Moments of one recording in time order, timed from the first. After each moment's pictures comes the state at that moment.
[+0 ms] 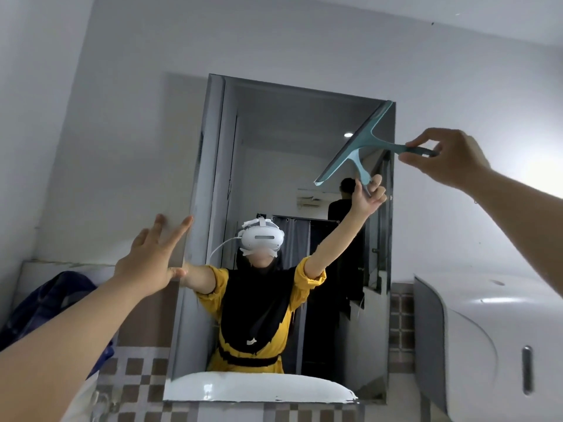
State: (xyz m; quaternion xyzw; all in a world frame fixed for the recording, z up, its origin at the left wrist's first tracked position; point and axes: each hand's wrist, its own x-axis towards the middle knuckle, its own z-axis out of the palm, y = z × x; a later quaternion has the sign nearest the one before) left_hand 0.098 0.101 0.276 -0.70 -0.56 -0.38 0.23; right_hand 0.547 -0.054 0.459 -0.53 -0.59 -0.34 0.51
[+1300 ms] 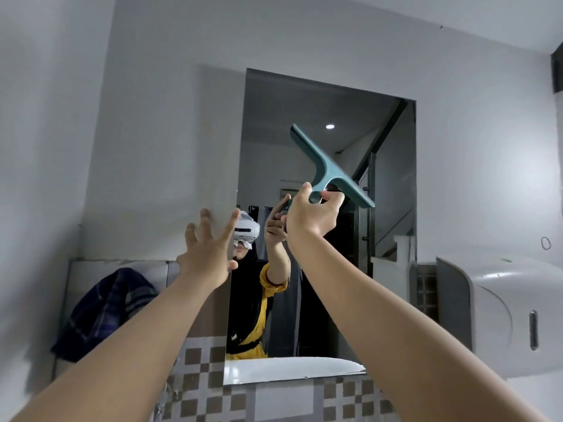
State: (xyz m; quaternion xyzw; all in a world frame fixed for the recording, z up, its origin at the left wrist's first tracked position) left_hand 0.100 0.092 0.276 -0.72 -0.56 -0.39 0.16; right_hand 0.235 0.018 0.345 -0.35 -0.32 0.12 0.87
